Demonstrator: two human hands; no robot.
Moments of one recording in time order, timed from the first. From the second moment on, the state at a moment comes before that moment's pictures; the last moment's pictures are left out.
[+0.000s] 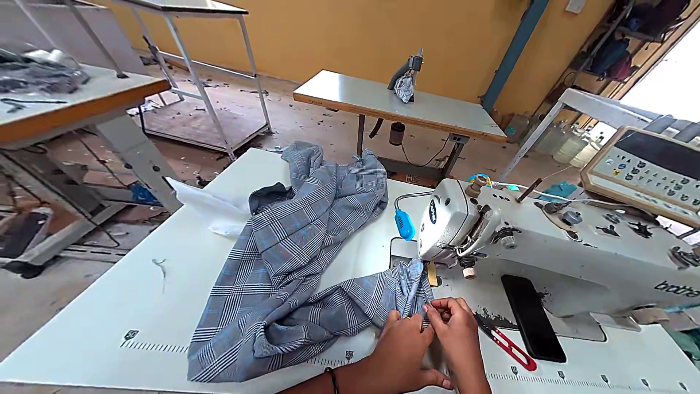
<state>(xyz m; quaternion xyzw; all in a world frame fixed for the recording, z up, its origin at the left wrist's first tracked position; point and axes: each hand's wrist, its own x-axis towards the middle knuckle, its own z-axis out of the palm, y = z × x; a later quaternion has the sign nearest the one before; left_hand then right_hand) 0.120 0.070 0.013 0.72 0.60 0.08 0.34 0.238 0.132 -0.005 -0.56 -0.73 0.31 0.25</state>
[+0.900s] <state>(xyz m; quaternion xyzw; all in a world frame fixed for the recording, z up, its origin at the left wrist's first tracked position) 0.095 0.074 -0.055 0.83 0.46 0.30 -0.05 0.239 0.131 -0.016 -0.51 -0.76 0.36 0.20</state>
